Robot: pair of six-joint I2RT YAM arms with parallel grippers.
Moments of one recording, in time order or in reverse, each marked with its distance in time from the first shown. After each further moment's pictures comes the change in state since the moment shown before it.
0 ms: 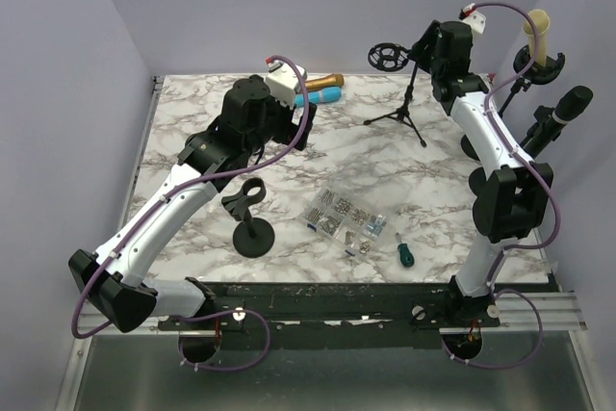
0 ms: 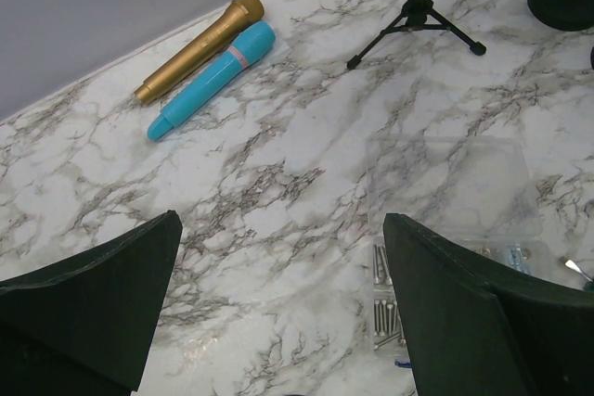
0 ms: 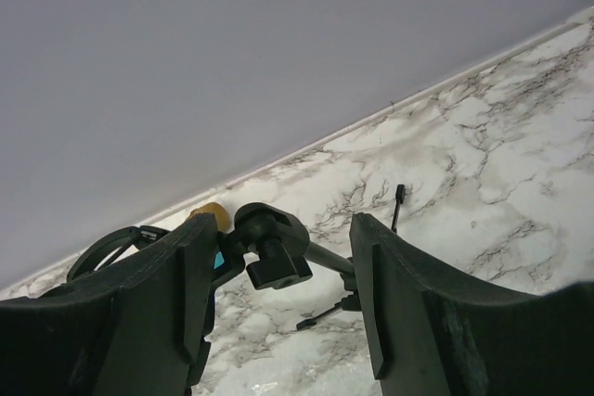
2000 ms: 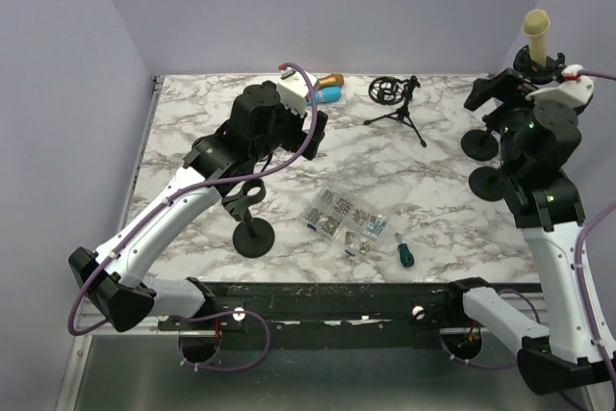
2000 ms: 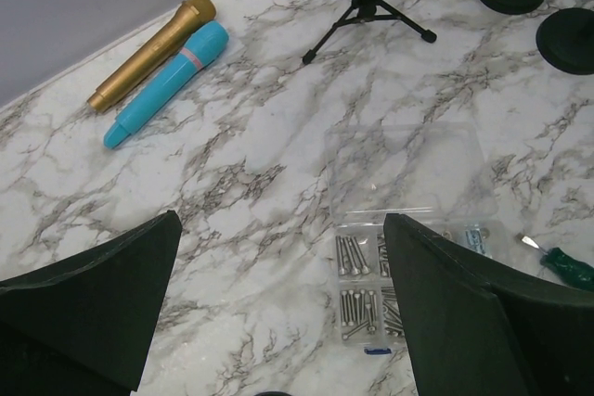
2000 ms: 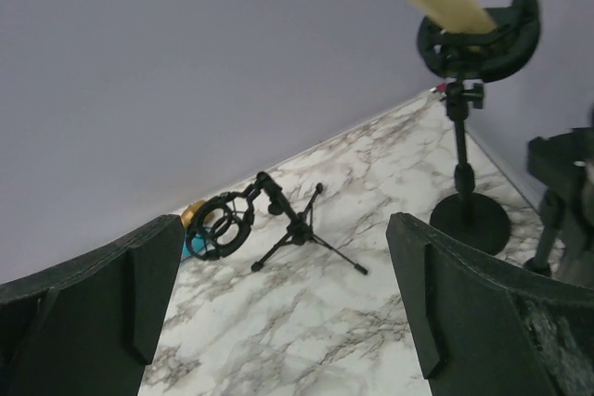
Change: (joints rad) left arm -0.057 0.000 0.002 -0.013 0.024 -0.018; right arm 0.000 -0.898 -0.482 -0.158 0.068 -0.120
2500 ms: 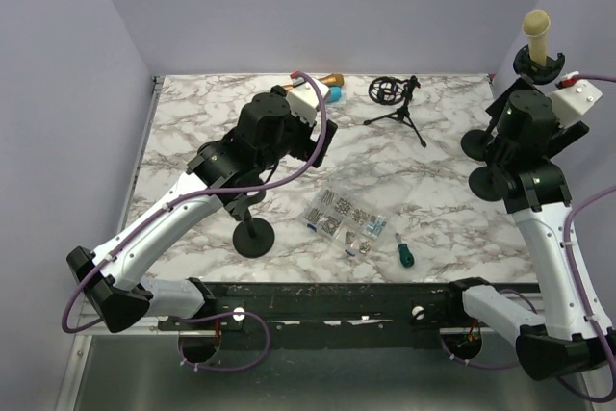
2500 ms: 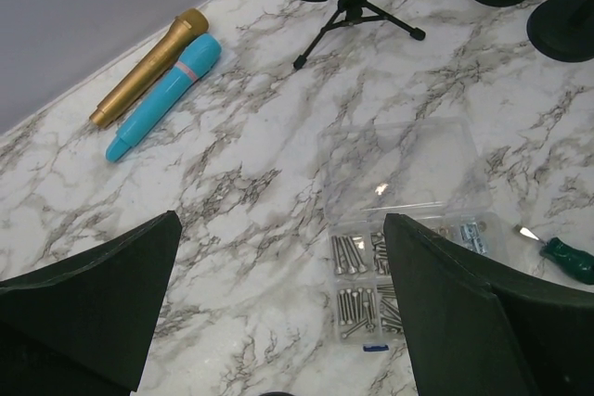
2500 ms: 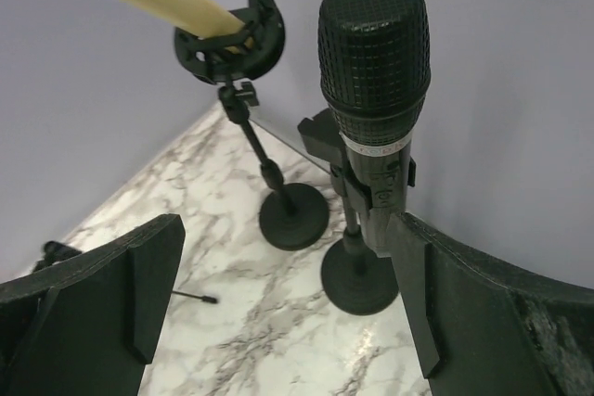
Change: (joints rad) left arm -0.096 -0.009 0.000 -0.003 -0.065 0.035; right arm 0.000 0.016 -0.023 -0.087 0.529 0.007
